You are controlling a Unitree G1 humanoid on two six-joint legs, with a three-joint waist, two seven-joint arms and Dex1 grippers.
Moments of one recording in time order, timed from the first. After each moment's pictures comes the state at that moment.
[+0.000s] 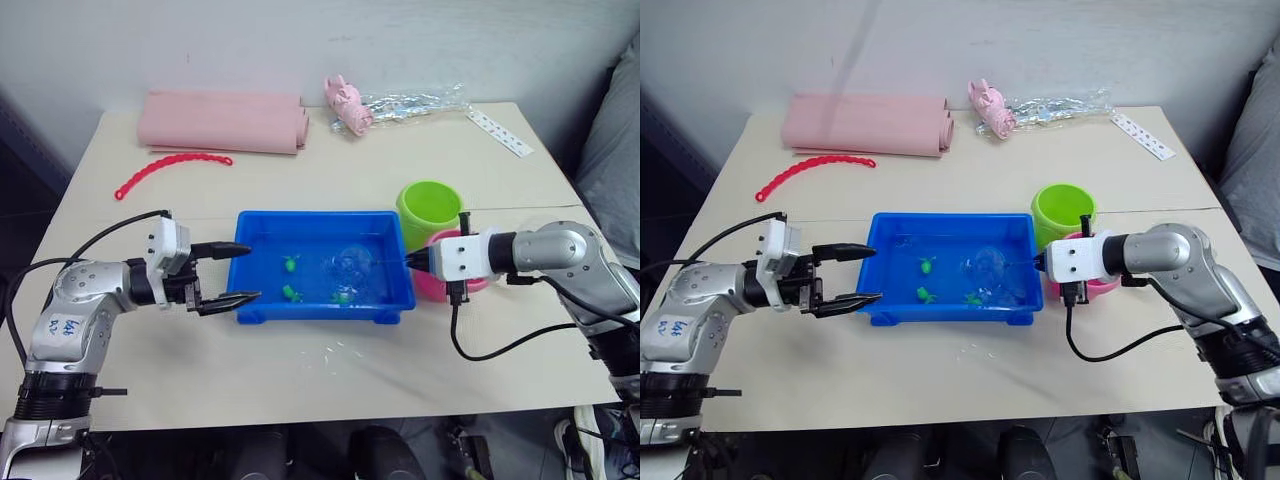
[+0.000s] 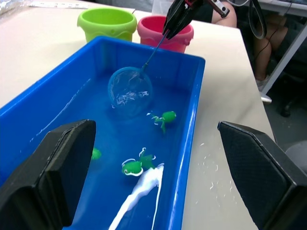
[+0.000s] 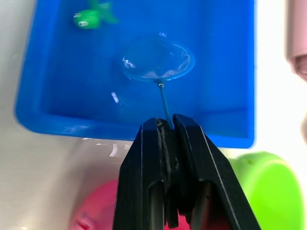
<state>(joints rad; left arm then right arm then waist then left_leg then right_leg) -0.31 0.75 0.14 -0.04 -0.50 0.29 -1.16 -0.61 -0.92 0.30 0.08 -0.01 -0.16 1.14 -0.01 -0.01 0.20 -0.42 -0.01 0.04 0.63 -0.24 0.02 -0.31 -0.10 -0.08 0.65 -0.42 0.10</state>
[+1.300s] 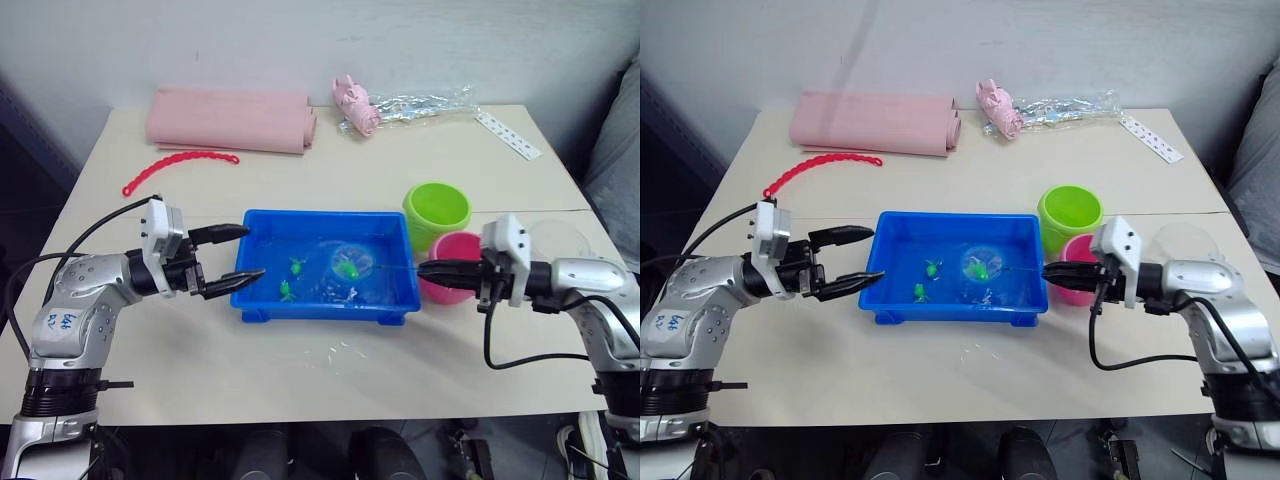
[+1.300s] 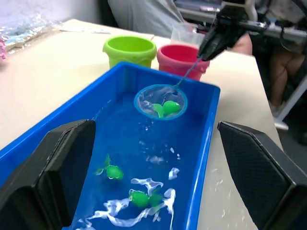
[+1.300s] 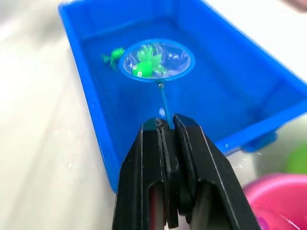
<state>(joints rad) -0.38 0.68 0.18 -0.07 -0.59 0.39 -1.06 -0.30 -0.80 -0.14 -0.16 0.47 0.43 1.15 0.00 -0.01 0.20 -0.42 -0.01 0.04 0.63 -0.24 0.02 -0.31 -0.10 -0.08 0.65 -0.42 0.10</state>
